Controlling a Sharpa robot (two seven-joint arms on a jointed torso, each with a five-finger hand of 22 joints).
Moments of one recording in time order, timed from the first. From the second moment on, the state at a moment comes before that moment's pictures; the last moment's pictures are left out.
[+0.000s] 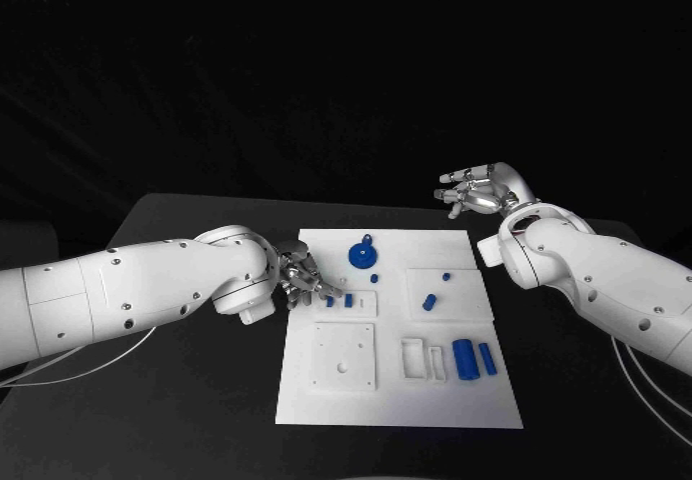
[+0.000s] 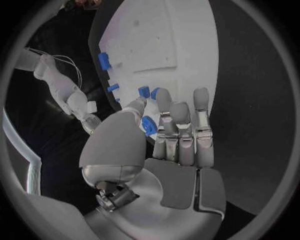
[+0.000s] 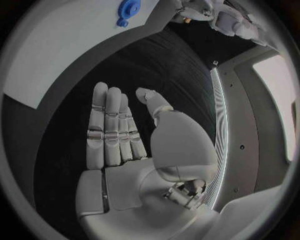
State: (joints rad) left arm 1.38 -0.73 -0.23 1.49 -0.85 -0.09 -0.48; left_hand 1.13 -0.16 0.19 0.18 0.16 1.13 0.02 0.13 0.60 1.46 -0.06 0.66 0.19 1.35 -0.11 1.11 0.52 0.02 1.26 -0.12 0.34 1.25; right arm 1.01 -0.69 0.36 1.25 -0.95 -0.48 -0.01; right_hand 1.22 -0.11 0.19 -0.19 0.65 1.00 0.12 0.06 0.06 1.11 0.03 0.63 0.30 1.26 -0.03 0.63 0.62 0.09 1.31 -0.05 0.19 0.80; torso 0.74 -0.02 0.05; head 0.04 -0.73
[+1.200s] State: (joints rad) left arm 1.38 -0.70 -0.21 1.46 -0.85 -0.24 -0.14; left_hand 1.43 -0.05 0.22 -0.13 0.17 1.14 0.10 0.08 0.19 1.26 0.05 0.13 0.06 1.21 -0.02 0.79 0.32 0.04 1.14 -0.05 0.11 1.27; right arm 1.01 -0.70 0.36 1.25 -0.95 -0.49 -0.01; right_hand 1.22 -0.11 0.19 -0.20 0.65 1.00 0.12 0.06 0.06 1.11 0.03 0.63 0.30 1.26 -0.03 0.63 0.62 0.09 1.31 -0.05 0.19 0.80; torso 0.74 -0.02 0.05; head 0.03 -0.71
